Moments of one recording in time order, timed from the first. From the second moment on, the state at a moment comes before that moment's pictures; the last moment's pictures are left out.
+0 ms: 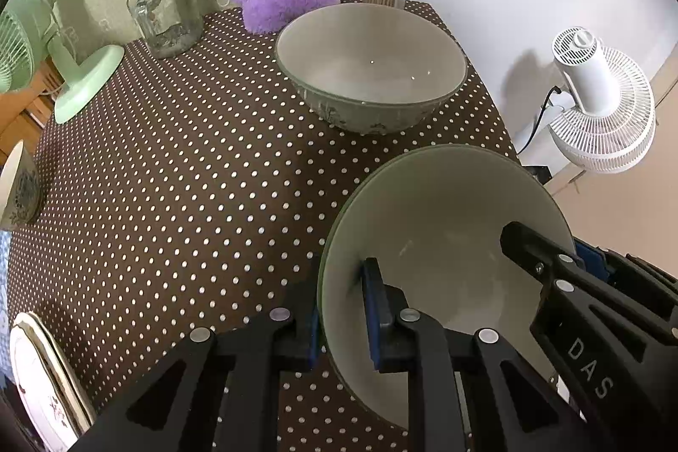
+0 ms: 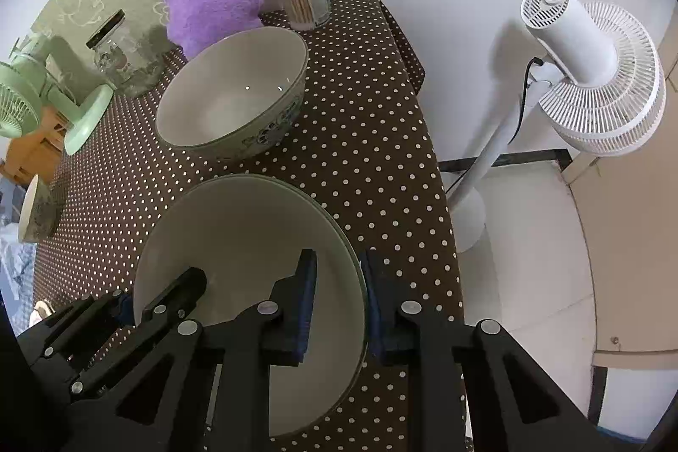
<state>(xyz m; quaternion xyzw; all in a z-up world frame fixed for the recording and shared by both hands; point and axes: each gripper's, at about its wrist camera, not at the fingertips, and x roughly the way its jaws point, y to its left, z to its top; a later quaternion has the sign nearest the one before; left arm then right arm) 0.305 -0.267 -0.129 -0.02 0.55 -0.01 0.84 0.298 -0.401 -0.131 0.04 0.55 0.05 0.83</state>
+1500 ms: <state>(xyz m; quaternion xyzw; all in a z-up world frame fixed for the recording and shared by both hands) 0.147 -0.124 -0.124 -0.01 0.56 -0.03 0.83 0.130 -0.258 -0.112 0.05 0.56 0.04 0.82</state>
